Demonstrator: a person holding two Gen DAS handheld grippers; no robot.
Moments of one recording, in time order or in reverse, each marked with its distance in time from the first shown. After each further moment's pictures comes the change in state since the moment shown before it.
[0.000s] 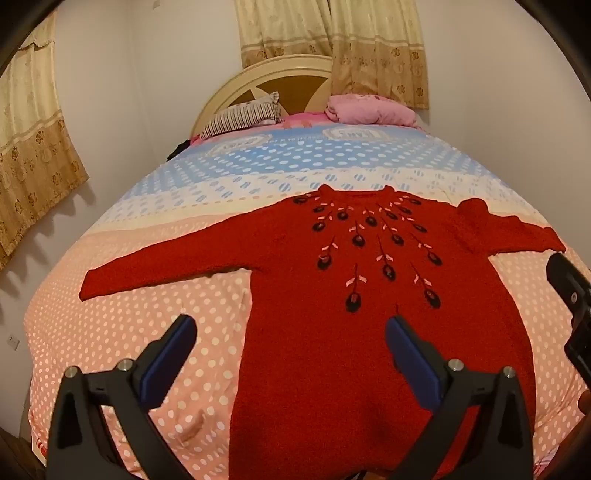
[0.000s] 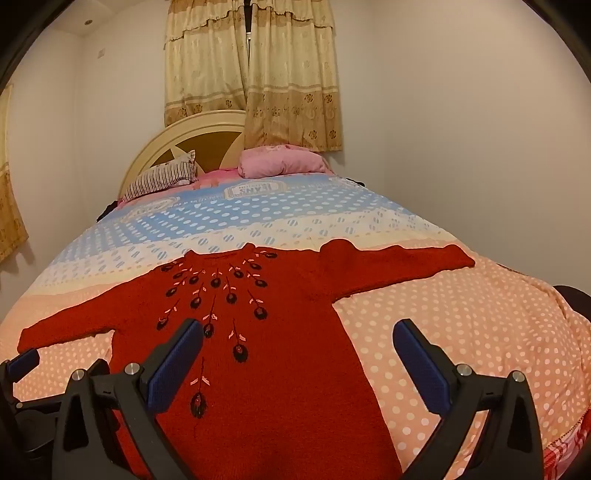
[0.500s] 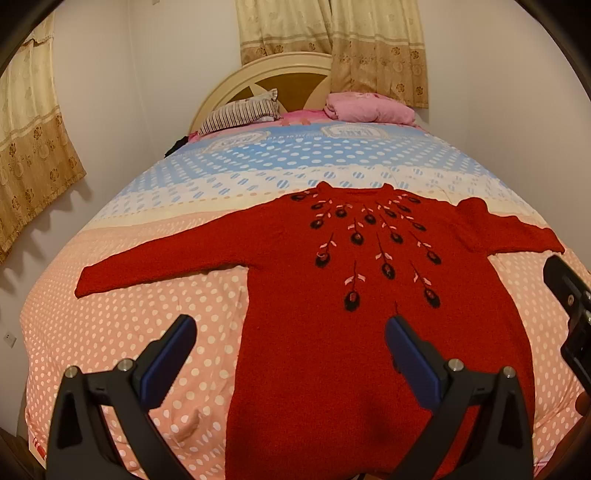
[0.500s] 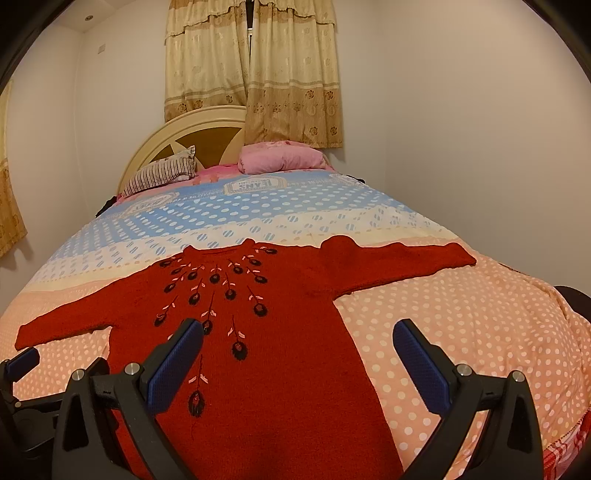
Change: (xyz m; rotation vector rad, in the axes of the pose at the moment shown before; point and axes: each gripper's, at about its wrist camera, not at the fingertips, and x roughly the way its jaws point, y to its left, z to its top) left arm 0.007 0.002 -0.002 -0.004 0.002 -0.010; right arm 0.006 0.000 -0.001 -0.006 0.013 0.002
